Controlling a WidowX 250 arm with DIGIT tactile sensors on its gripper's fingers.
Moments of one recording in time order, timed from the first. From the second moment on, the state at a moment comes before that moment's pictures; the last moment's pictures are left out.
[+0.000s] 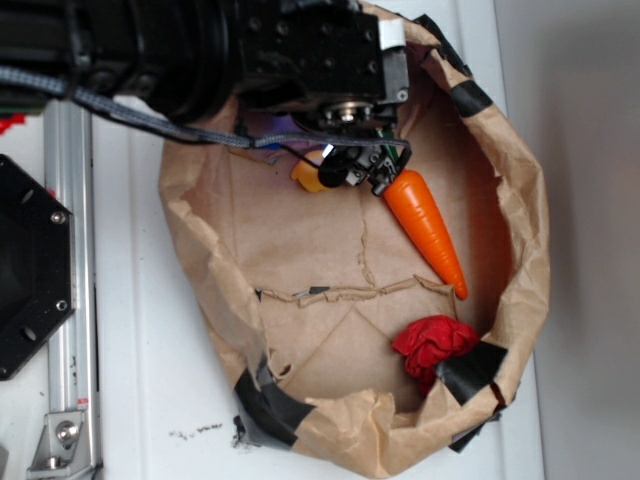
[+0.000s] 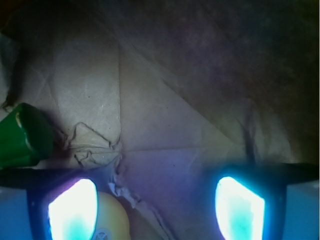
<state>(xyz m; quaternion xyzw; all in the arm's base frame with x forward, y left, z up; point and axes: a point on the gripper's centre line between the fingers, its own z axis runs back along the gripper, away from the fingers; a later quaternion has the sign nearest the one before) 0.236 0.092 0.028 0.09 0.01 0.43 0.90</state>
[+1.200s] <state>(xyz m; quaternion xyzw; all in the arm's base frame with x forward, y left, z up) 0.233 0.045 0.030 0.07 0.03 0.36 0.93</state>
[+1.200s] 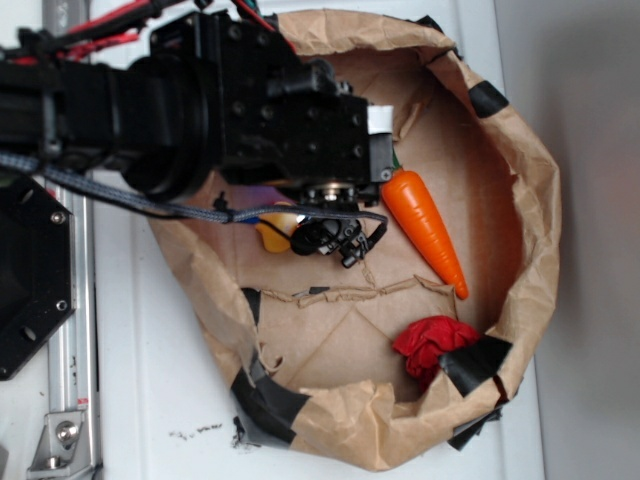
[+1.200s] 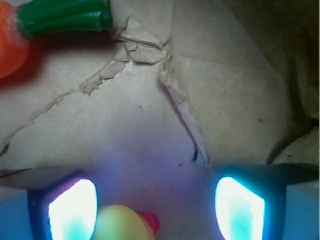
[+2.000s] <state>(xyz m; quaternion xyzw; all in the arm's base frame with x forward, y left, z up) 0.231 0.034 0.023 0.06 0.03 0.35 0.94</state>
